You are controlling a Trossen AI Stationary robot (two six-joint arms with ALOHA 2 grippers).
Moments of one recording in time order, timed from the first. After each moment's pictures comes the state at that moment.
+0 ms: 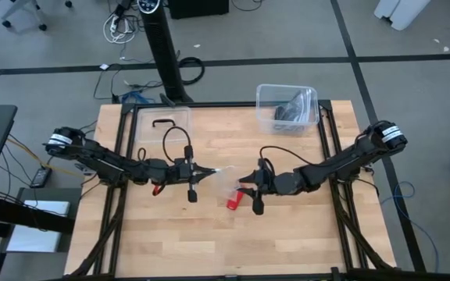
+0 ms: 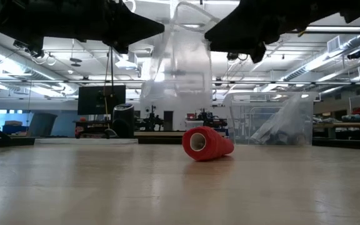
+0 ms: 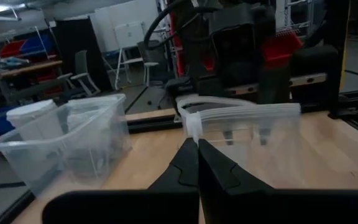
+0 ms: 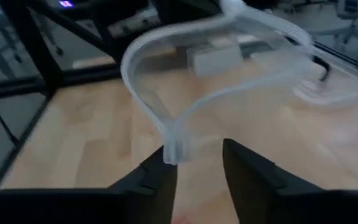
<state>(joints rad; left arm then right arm) -0.21 1.37 0.47 0.94 -0.32 0.16 0.36 1.47 0.71 0.43 0.48 0.26</state>
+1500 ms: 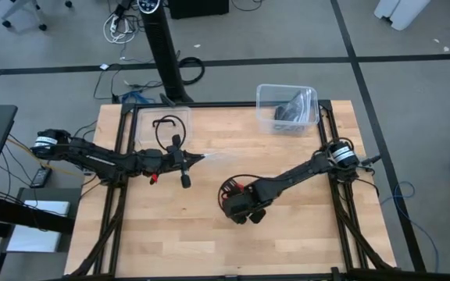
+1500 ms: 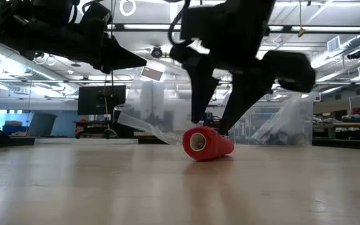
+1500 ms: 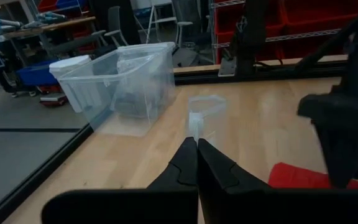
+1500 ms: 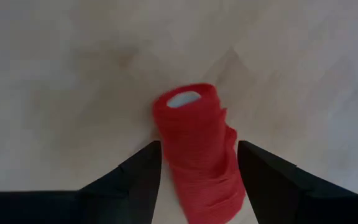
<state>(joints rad) -0.05 1.19 0.34 0.74 -0.34 0.10 0.34 2.02 1.50 -0.73 0.26 -0.54</state>
